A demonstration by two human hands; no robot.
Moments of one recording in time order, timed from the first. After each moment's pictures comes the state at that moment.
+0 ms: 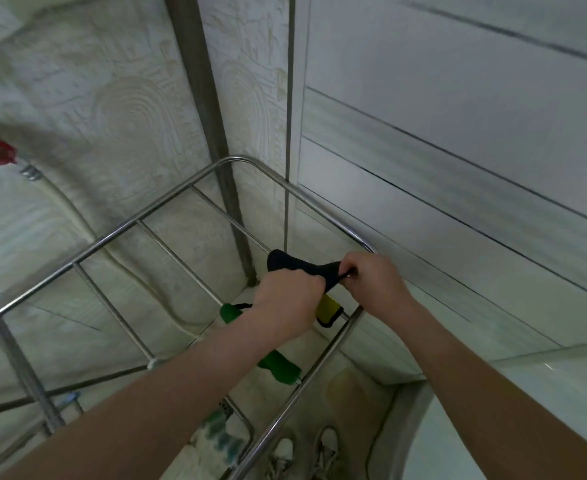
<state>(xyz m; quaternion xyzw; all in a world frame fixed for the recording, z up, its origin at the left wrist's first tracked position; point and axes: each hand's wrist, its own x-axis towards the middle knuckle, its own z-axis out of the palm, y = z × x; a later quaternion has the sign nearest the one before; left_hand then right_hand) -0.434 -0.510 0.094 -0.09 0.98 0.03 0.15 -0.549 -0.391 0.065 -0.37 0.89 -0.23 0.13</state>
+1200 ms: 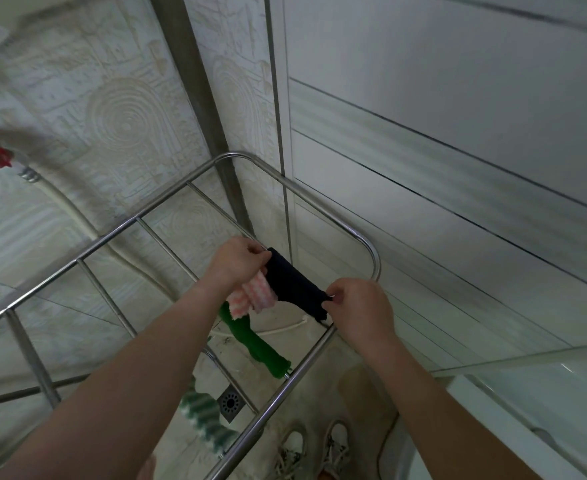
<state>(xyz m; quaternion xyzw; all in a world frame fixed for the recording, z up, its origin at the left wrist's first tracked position) -0.448 -0.580 0.064 -0.40 0.83 0.39 0.05 -0.508 -0.373 0.045 -0.26 0.91 -0.26 0.17</state>
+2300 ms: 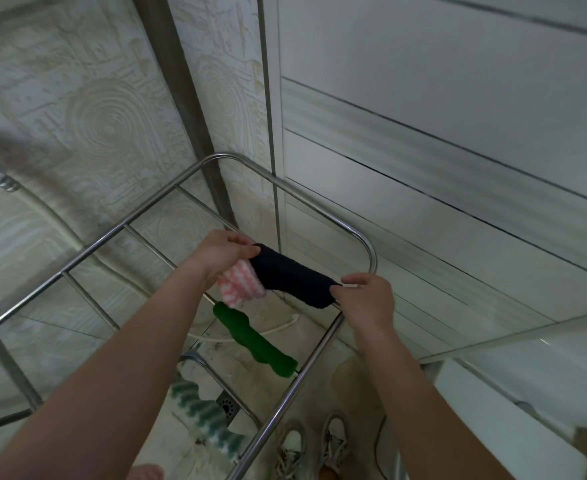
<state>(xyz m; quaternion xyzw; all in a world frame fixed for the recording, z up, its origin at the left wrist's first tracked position) -0.442 -0.614 0.067 -0.41 0.73 0.54 0.06 -0.495 -0.386 0.056 0.07 0.84 -0.49 0.21</state>
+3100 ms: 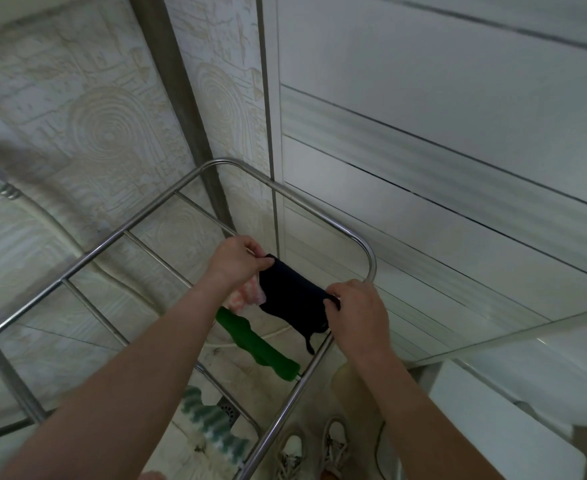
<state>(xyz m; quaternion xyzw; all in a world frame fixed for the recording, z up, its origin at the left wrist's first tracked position) -0.450 -0.597 0.051 -0.37 0.82 0.44 0.01 -0.477 -0.378 0.053 -0.26 0.94 -0.22 0.06</state>
